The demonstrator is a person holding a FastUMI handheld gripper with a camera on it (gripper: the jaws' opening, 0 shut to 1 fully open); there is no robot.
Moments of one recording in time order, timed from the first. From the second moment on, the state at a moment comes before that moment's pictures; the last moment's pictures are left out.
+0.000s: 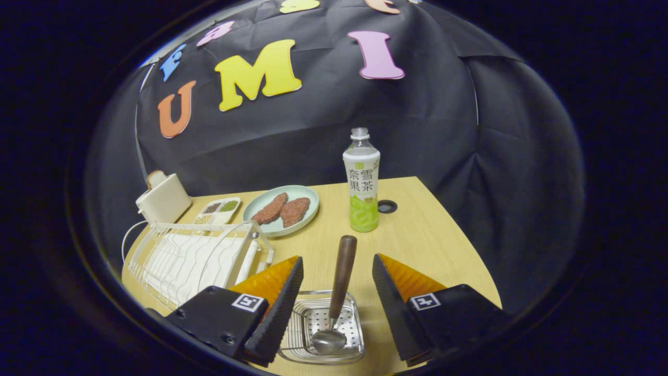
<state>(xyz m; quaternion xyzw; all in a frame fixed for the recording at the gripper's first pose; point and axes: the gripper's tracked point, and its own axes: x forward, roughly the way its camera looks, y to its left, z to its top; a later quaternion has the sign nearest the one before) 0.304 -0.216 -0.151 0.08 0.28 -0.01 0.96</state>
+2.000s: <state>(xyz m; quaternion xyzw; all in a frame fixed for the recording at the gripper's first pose) 0.040 -0.009 -0.160 0.16 0.20 0.02 0.97</state>
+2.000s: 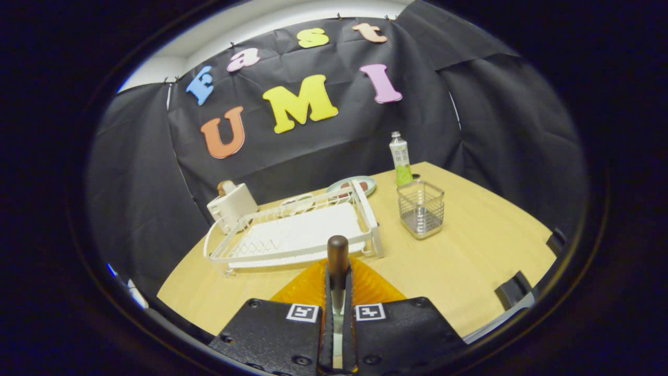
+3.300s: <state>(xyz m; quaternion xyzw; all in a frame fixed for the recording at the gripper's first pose) 0.002 -0.020 -0.087 0.01 0.05 -0.02 1.00</state>
